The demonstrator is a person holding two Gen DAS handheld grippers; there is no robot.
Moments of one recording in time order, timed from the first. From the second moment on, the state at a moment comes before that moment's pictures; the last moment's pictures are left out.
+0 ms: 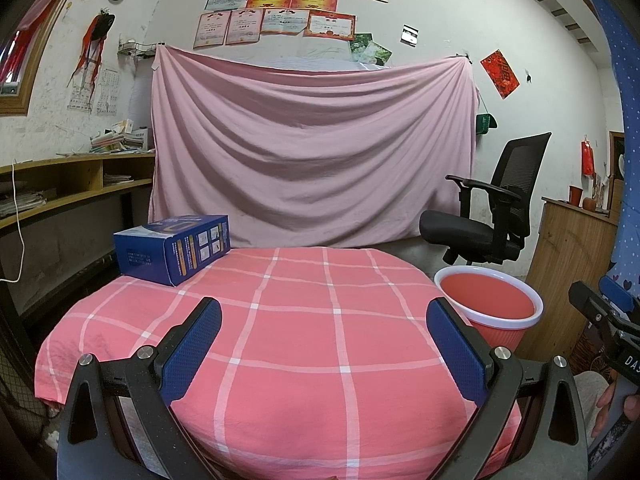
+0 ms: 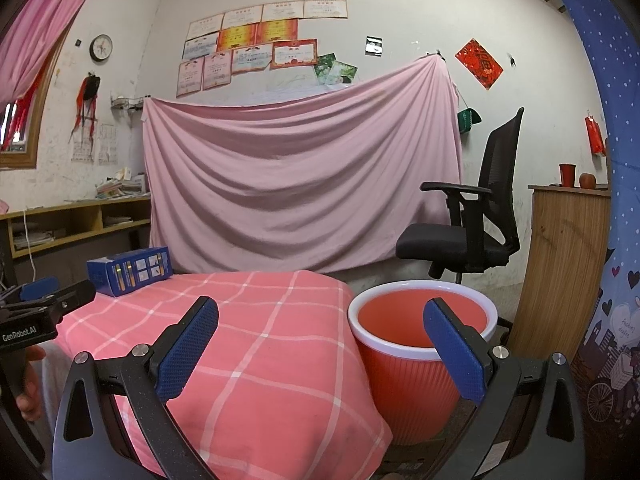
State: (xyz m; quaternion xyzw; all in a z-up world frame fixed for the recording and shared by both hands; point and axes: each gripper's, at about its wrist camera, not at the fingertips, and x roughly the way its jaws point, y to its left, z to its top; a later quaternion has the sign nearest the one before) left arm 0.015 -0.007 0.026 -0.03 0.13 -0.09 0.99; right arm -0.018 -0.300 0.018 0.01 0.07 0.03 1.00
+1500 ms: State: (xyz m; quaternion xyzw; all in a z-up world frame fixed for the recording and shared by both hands) left arm 0.014 -0.009 0.024 -0.03 0.14 -0.09 0.99; right arm -0.017 -0.297 0.016 0.01 0.07 0.03 1.00
